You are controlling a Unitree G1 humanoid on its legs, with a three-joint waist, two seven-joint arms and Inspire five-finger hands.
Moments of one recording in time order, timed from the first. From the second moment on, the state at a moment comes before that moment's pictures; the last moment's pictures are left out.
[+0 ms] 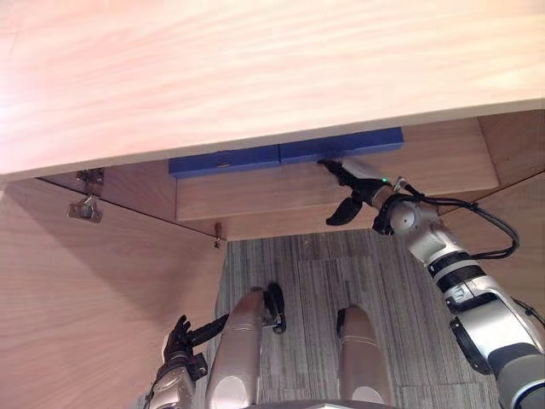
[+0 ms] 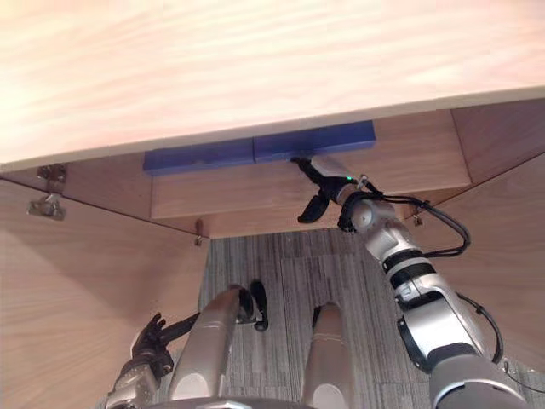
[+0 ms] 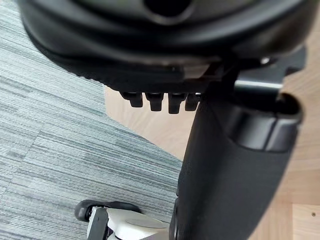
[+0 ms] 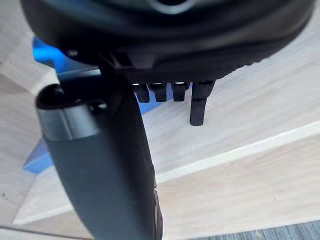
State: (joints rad) left arm 0.02 0.05 0.37 0.85 -0.14 -0.04 0.04; right arm -0.70 -0.53 0.41 0.62 -0.51 -0.12 0.24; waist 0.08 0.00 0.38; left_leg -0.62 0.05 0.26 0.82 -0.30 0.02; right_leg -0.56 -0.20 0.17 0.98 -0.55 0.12
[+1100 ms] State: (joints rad) left arm 0.06 -0.03 0.34 1.05 0.07 -0.07 0.10; right arm 0.09 -0.11 -0.30 1.13 0.10 -0.01 0.07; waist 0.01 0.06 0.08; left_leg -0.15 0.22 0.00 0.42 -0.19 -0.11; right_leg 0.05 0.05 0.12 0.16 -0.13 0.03
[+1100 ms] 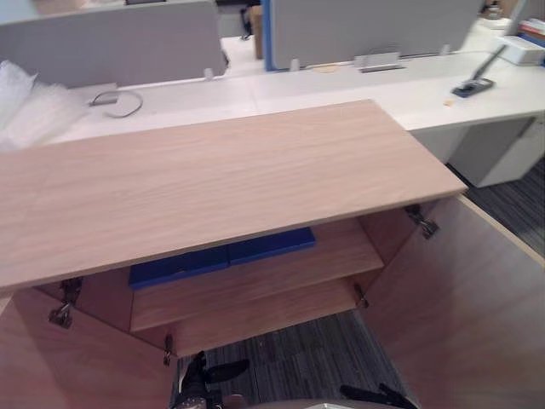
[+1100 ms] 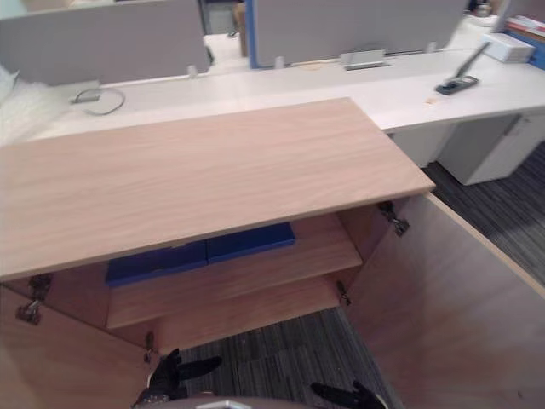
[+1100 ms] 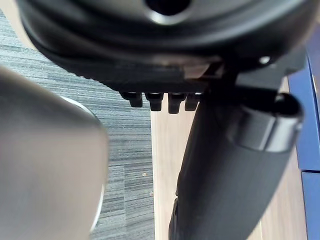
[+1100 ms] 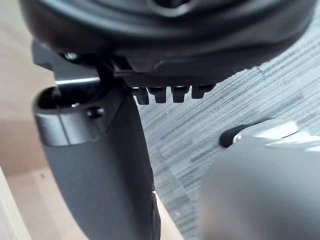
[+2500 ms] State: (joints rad) left arm 0.06 0.04 0.25 1.17 -0.04 -0.06 0.03; right arm 0.09 -0.11 -0.45 0.80 0.20 0.00 -0.01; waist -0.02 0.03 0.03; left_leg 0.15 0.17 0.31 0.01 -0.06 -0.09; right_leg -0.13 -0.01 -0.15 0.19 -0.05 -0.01
